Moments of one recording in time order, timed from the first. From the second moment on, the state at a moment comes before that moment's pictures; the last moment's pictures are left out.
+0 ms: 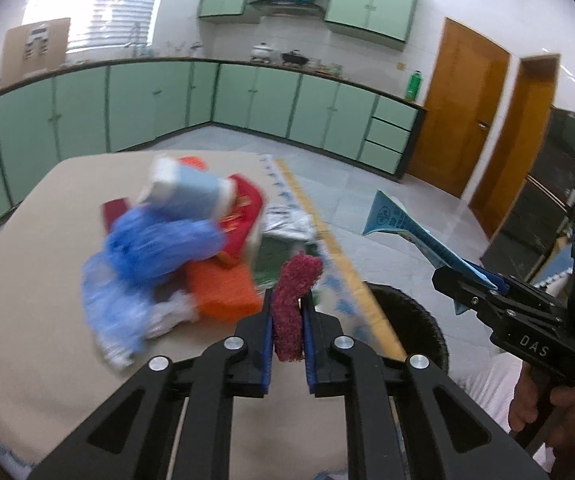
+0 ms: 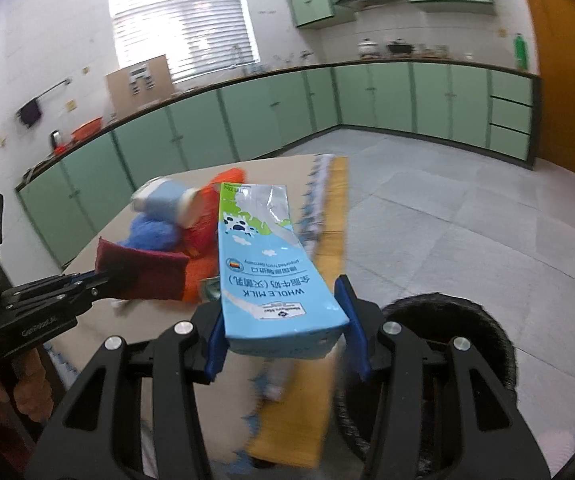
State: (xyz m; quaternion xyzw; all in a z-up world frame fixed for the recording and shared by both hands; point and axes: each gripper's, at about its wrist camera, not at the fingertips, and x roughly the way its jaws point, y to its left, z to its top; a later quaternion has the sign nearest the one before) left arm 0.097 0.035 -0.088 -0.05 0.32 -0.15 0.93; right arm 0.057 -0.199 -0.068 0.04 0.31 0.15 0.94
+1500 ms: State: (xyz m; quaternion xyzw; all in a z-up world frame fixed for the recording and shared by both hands) left arm 0.168 -0.095 -0.087 -0.02 0.30 -0.23 0.93; right arm 0.078 -0.335 -0.120 0.08 0.32 -0.10 0.94
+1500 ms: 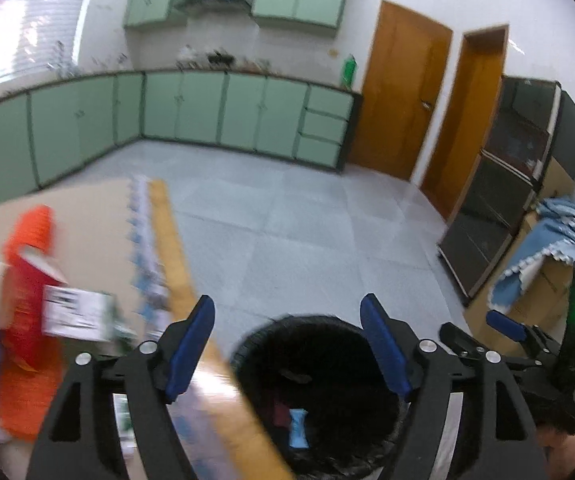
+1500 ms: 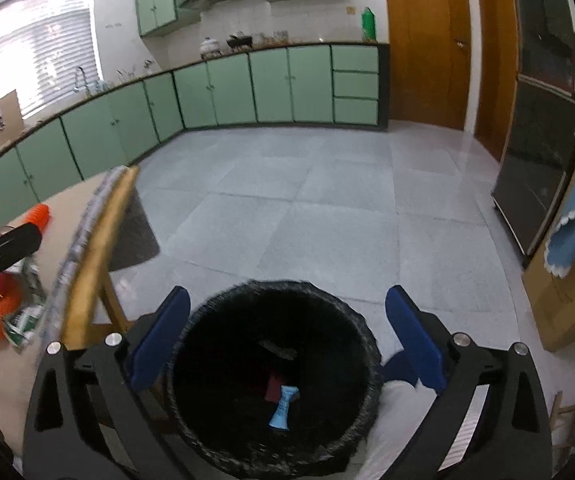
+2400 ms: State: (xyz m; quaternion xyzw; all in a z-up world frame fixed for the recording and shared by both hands) left arm 0.150 0.080 -0.065 0.00 0.21 0.02 0.98; right arm 0.127 -0.163 -0.073 0.04 0.26 0.06 0.96
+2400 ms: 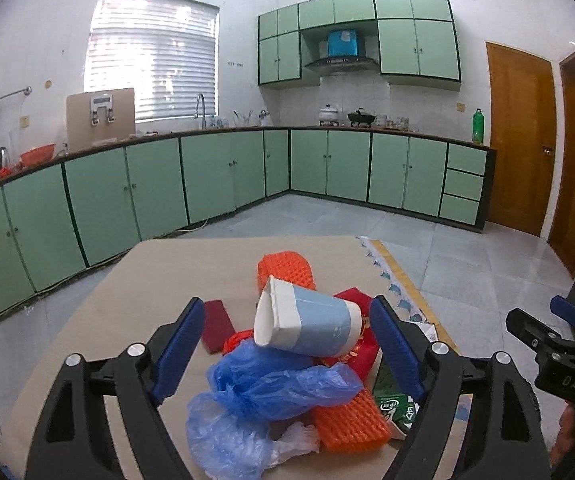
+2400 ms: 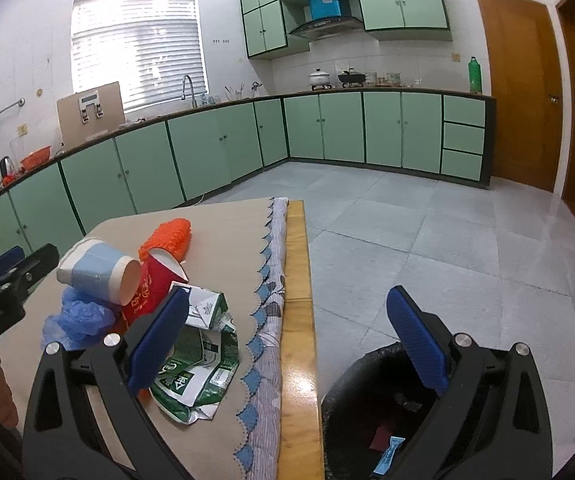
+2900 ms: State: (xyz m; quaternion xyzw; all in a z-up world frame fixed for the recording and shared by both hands) left arm 0.182 0.047 -0.092 0.03 0.23 0.03 0.97; right arm 0.142 -0.171 -0.089 0.05 0.27 0.04 0.96
